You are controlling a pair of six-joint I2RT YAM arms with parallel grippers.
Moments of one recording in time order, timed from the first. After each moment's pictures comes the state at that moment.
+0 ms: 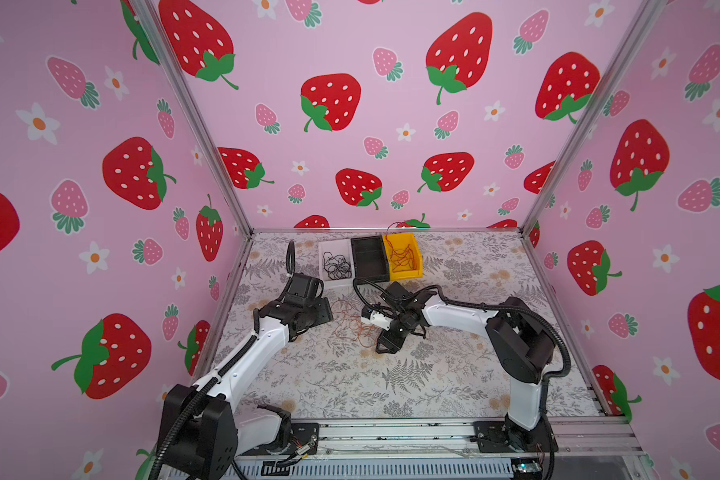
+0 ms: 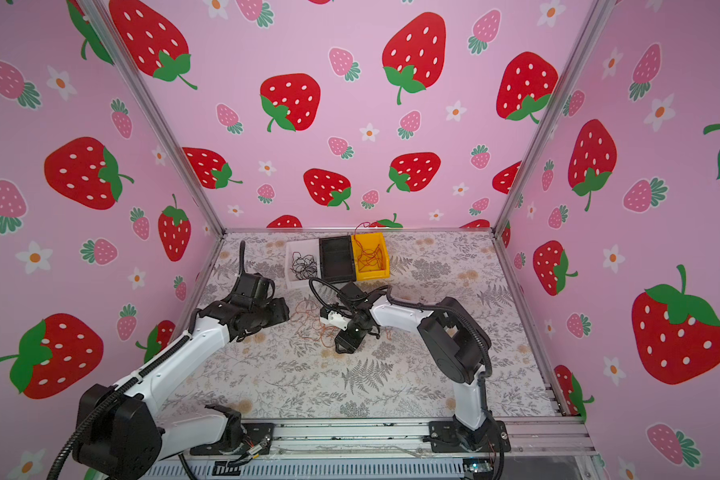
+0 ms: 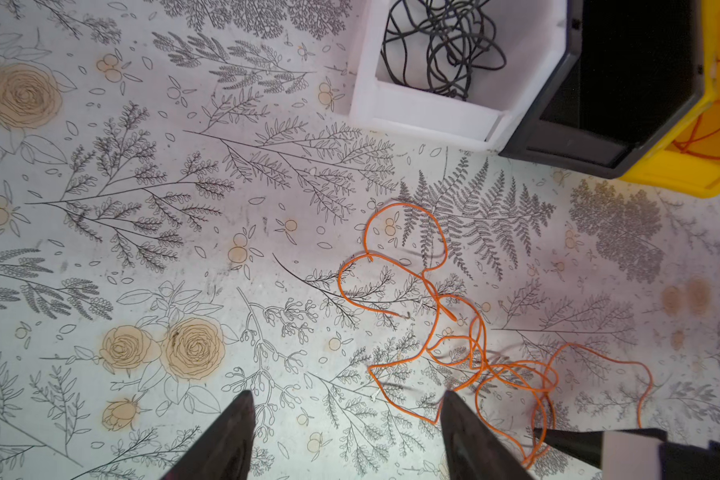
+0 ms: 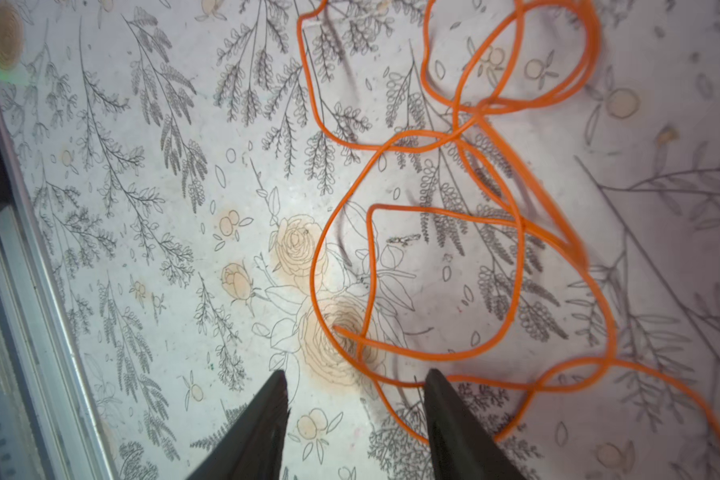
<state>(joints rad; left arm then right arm) -0.29 1.23 0.86 -0.63 -0.07 -0.55 0.92 1.93 1.27 -0.59 -0.41 -0.25</state>
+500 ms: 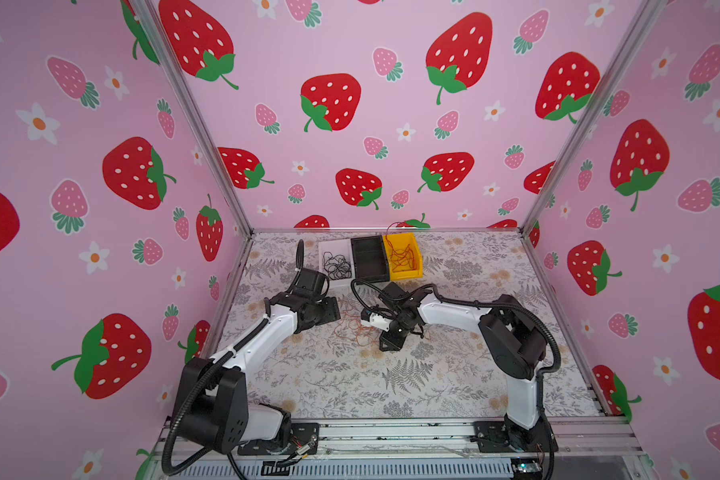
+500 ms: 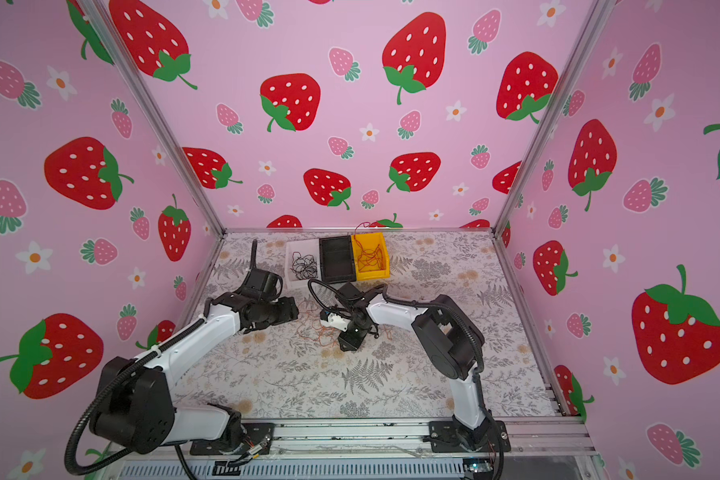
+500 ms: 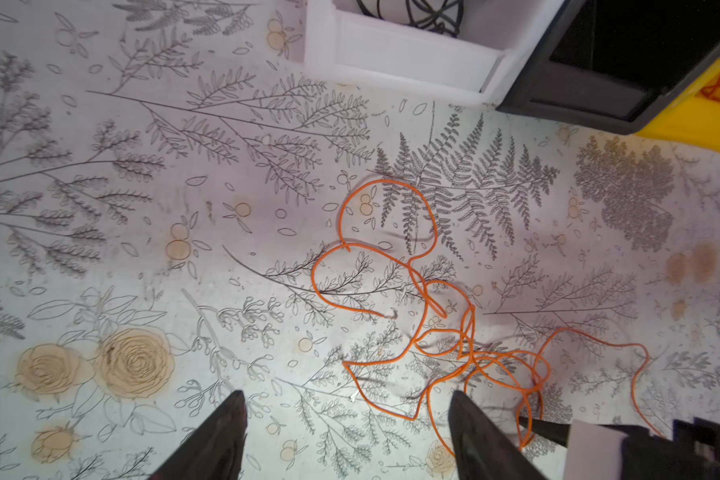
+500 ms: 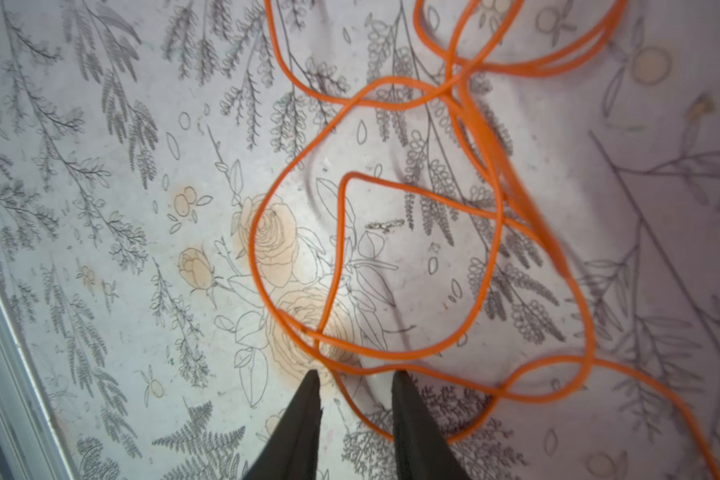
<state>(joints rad) -0.29 1.38 0.92 -0.62 0.03 -0.53 0.92 1.98 1.31 -0.64 -0.36 -0.30</state>
